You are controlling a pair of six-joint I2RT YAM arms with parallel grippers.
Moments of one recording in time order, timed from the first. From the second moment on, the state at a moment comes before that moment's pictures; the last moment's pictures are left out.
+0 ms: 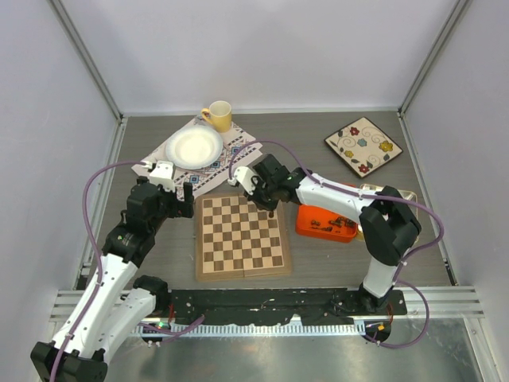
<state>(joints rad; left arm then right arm) -0.31 0.70 0.68 -0.41 -0.12 -0.05 0.79 1.76 1.27 -0.45 -0.15 -0.41</state>
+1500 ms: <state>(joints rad) -0.31 0.69 0.68 -0.41 -0.12 -0.05 0.80 1.86 1.36 -0.52 -0.10 -0.41</state>
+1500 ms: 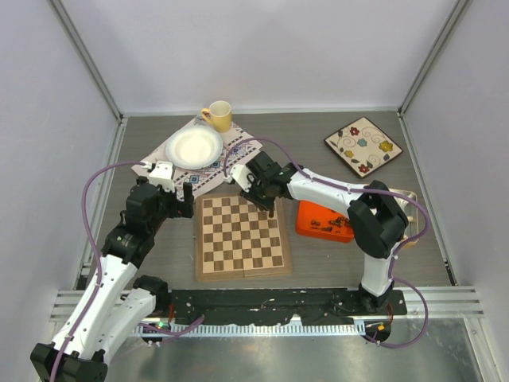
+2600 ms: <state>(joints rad) -0.31 0.69 0.68 -0.41 -0.12 -0.05 0.80 1.93 1.47 -0.74 -0.23 -0.51</state>
